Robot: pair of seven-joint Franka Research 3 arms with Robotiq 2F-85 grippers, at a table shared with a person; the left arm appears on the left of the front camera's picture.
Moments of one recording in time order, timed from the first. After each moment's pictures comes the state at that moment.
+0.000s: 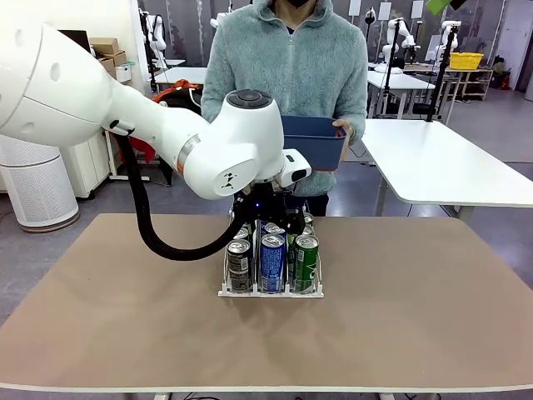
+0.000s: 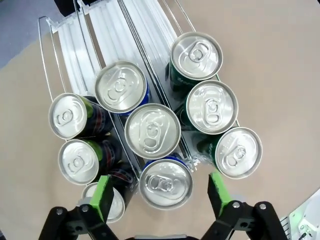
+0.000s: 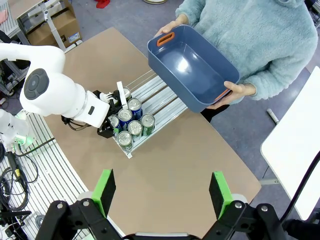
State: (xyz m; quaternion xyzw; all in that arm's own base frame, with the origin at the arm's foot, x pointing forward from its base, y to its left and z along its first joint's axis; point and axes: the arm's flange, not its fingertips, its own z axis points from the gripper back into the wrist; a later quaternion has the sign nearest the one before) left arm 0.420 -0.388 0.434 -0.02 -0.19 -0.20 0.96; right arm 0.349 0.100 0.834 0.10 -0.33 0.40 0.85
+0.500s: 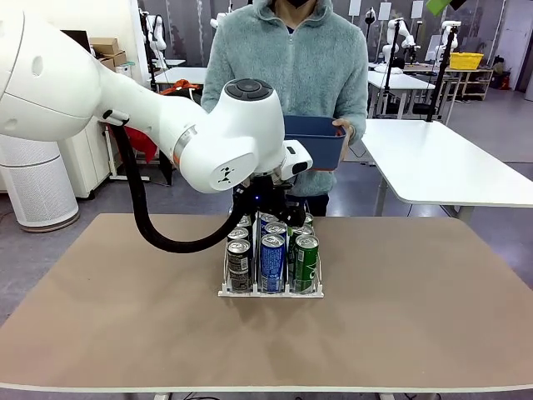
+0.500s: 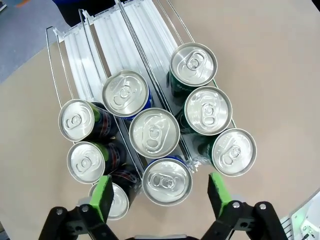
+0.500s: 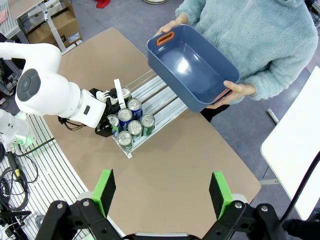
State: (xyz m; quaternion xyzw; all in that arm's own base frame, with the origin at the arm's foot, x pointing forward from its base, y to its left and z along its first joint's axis) left arm 0.416 -0.388 0.444 -0.02 -0.21 -0.21 0.96; right arm 0.349 0.100 0.834 0.10 -0.33 0.40 0.85
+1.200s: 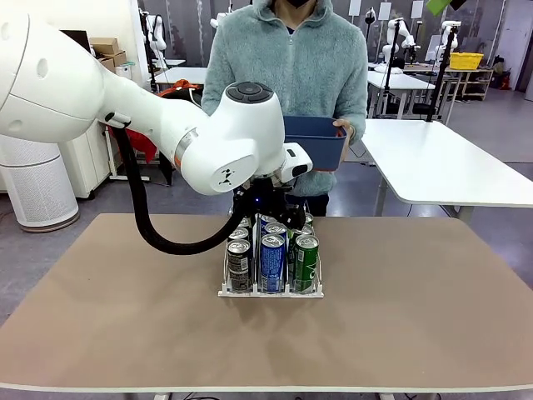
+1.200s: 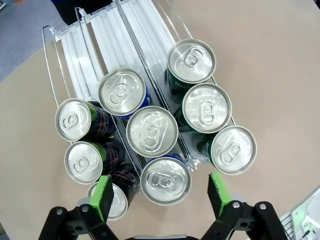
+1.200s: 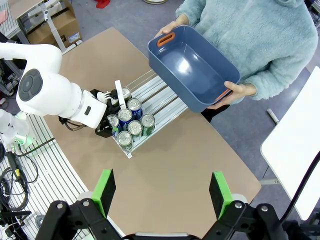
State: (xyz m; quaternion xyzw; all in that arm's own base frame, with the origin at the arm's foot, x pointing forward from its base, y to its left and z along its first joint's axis) left arm 0.416 -0.388 0.444 -0.02 -0.20 -0.22 0.96; right arm 0.349 0.100 0.834 0.10 -0.33 0.40 0.85
